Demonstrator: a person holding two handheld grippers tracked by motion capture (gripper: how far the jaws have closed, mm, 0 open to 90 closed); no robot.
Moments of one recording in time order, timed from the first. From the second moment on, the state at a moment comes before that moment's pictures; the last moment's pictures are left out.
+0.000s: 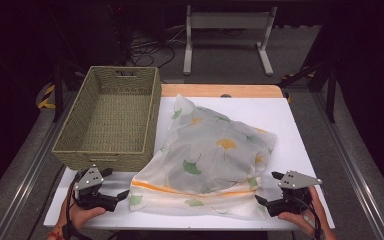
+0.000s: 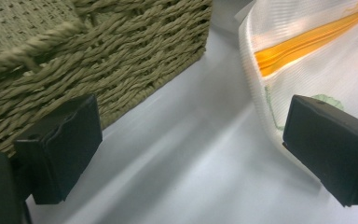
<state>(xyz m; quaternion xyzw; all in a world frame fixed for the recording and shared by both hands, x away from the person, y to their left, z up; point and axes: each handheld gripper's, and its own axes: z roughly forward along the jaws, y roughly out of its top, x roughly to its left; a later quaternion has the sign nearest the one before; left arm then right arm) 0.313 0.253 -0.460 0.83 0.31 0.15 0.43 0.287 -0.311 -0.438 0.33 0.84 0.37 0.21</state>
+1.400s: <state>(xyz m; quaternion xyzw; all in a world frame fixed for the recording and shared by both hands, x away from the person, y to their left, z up) 0.317 0.238 -0.463 0.85 0.30 0.14 0.41 0.280 -0.323 -0.436 0.32 0.83 0.40 0.21</state>
